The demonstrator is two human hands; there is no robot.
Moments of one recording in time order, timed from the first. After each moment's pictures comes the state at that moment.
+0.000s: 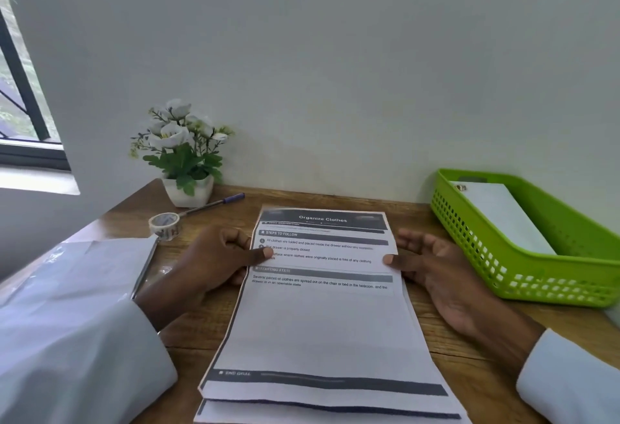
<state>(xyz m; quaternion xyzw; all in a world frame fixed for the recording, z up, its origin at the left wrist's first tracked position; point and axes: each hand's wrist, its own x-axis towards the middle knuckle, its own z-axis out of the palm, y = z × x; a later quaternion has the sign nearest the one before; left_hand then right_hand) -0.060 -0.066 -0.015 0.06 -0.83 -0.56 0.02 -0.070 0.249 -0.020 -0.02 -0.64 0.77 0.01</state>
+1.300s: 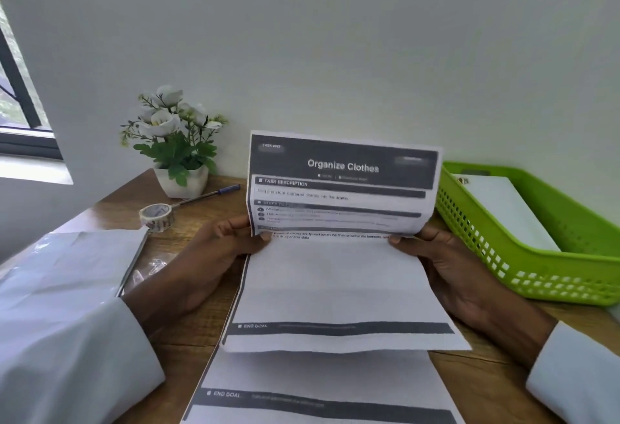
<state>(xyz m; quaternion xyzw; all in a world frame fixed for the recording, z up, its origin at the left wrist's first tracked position) -0.055 -0.053 -0.022 -0.07 -0.64 -0.77 -0.05 -0.074 0.255 -0.014 0.06 -0.60 0.80 -0.08</state>
